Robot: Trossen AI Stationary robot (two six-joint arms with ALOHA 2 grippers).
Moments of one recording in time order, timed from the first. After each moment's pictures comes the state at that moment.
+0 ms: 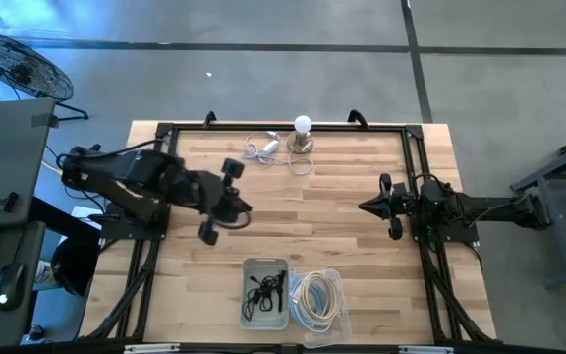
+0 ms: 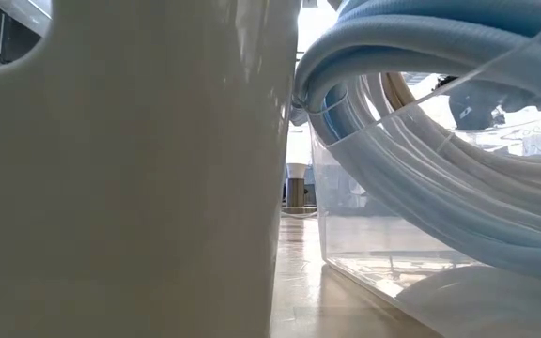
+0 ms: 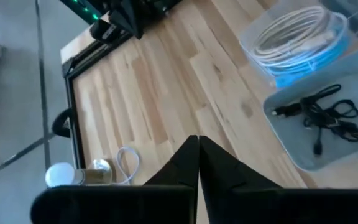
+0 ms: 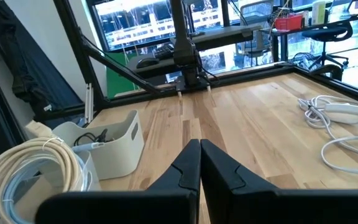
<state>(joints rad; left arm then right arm) -0.29 1.41 1.79 -1.13 -0.28 0.35 -0.08 0.20 0.01 0.15 -0.12 0.21</state>
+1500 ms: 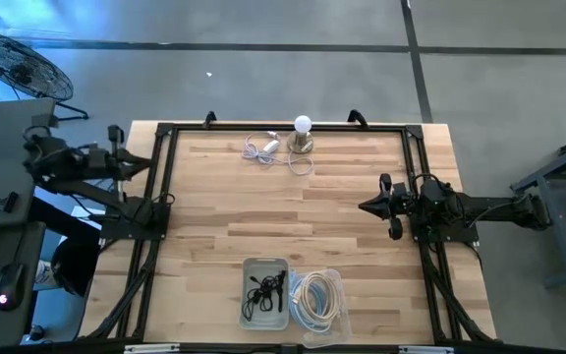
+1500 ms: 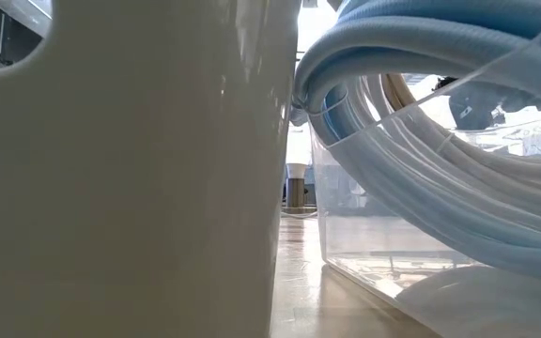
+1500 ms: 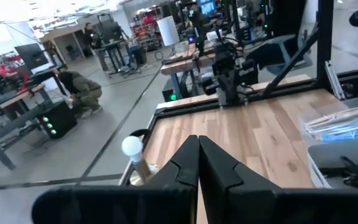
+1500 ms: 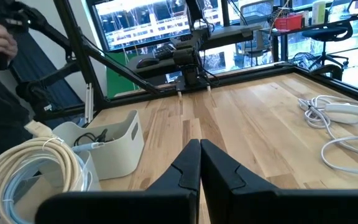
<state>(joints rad) -0.33 0.16 0.98 -0.88 -0.50 0.23 -0.08 0.19 0.01 0.15 -0.12 0.21</state>
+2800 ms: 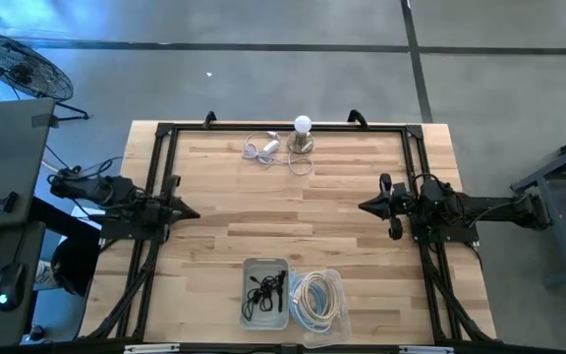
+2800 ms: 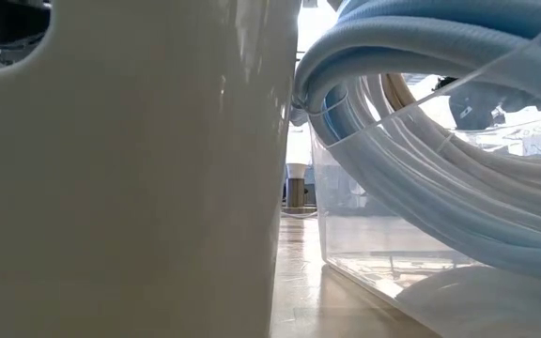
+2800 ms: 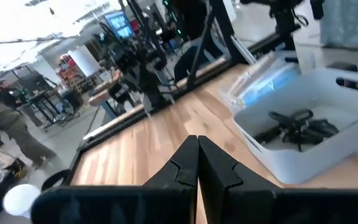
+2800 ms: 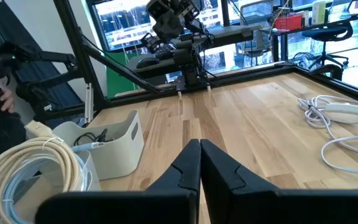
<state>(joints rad) -0.33 0.00 0.30 -0.35 -0.15 0.46 -0.08 0.20 0.01 0.15 -0.12 0.21</state>
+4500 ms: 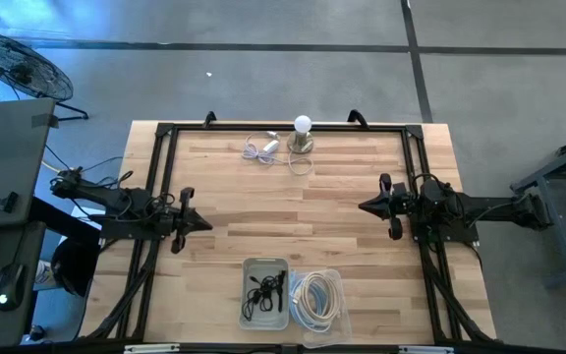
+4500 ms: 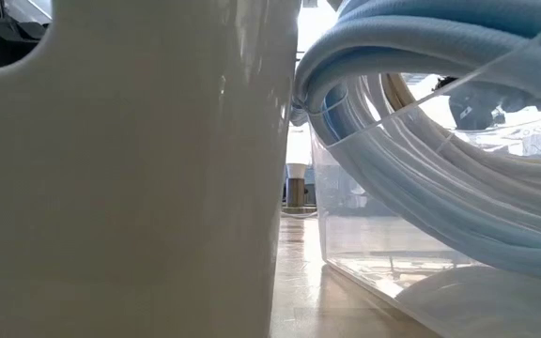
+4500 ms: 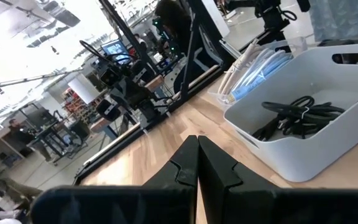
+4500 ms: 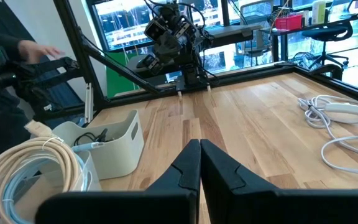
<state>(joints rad) -0.33 0.01 0.03 0.00 -0.10 0.60 -0.08 0.20 0.01 0.15 -0.12 0.21</state>
